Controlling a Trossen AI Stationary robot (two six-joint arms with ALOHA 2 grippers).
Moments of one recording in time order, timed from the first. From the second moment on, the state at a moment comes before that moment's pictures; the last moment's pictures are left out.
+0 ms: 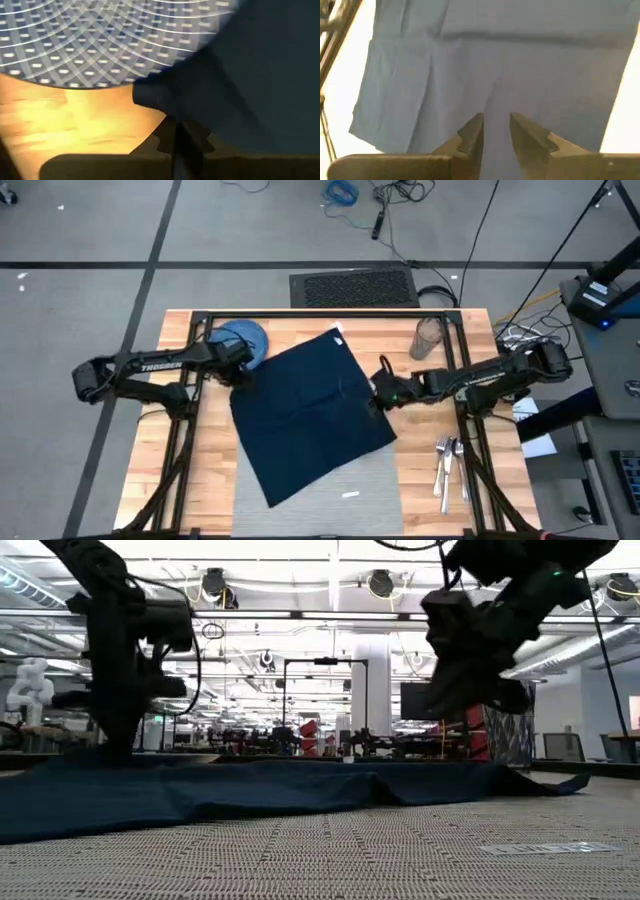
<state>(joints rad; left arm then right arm) 0.46 1.14 0.58 -0.79 0.01 -0.83 -0.01 1.32 0.65 -0.13 0.06 0.96</state>
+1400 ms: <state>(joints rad) 0.14 1.14 0.67 -0.69 -0.06 -1.09 -0.71 2.12 1.64 -0.72 -0.33 -0.12</state>
